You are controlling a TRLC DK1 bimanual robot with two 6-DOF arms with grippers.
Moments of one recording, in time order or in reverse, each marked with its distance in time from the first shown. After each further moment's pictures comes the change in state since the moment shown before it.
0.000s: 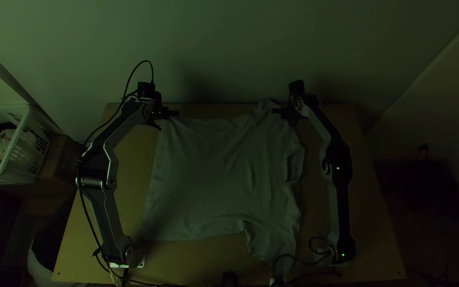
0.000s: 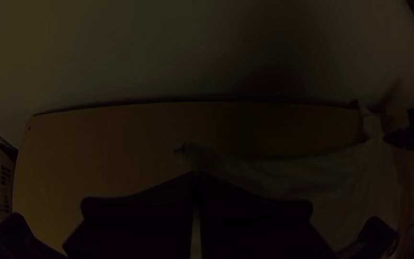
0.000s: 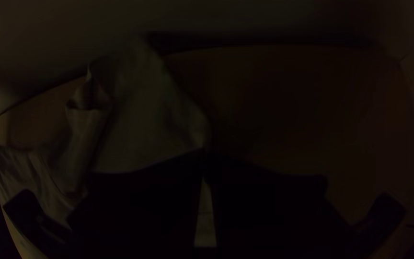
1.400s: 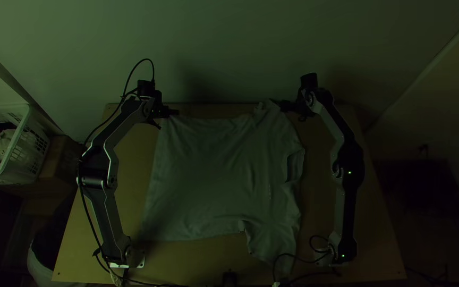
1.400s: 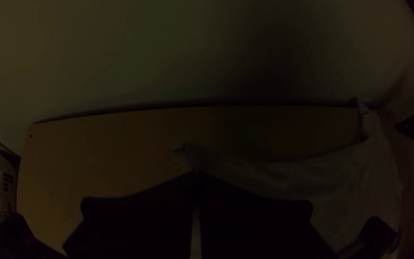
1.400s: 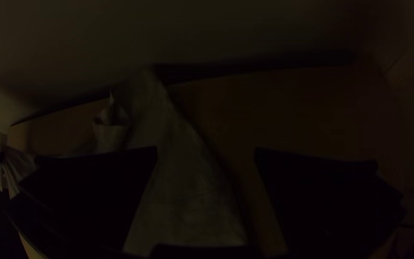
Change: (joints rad) left arm -0.001 0.010 0.035 -0.029 0.000 0.031; right arm -0.043 -0.137 -0.082 0.016 -0.048 -0.010
